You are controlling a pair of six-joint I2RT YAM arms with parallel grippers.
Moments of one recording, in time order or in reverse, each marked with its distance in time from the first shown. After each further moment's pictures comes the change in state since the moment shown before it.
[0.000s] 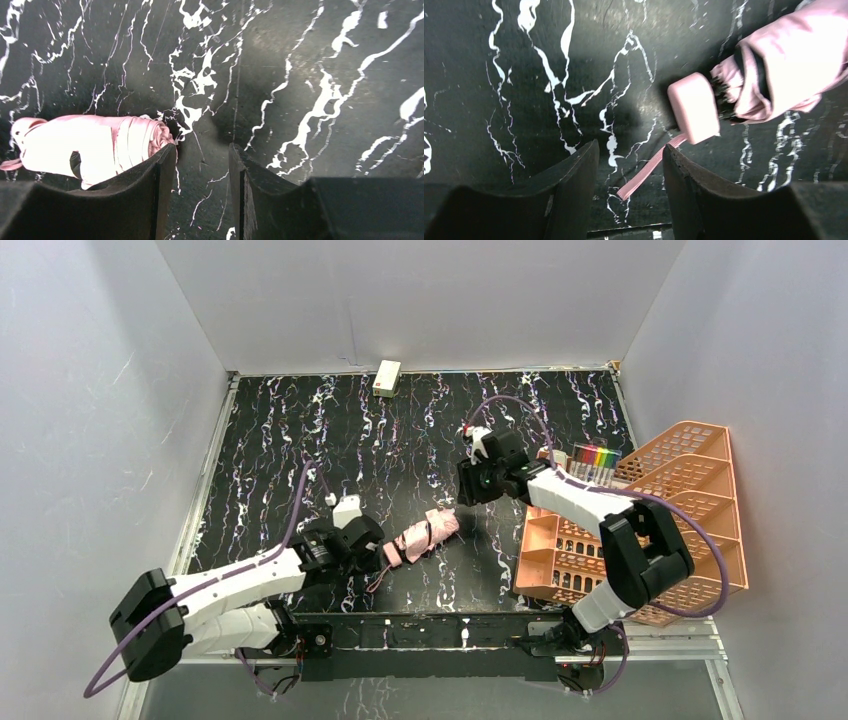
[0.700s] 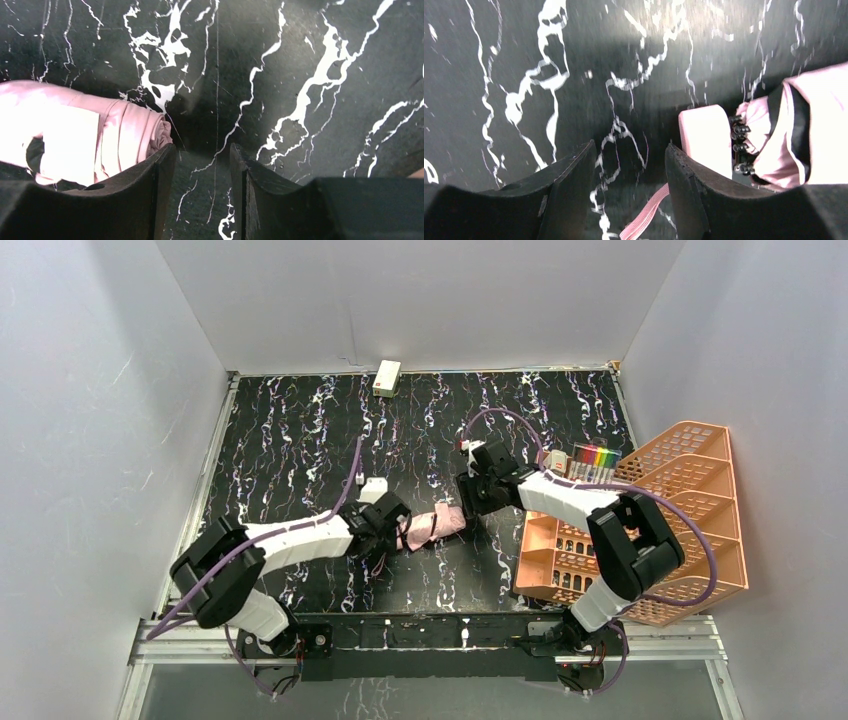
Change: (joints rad) left arm 0.053 0.410 0.158 0.107 -0.051 0.151; right arm 0.075 0.077 -0.005 -0.063 0.116 0.010
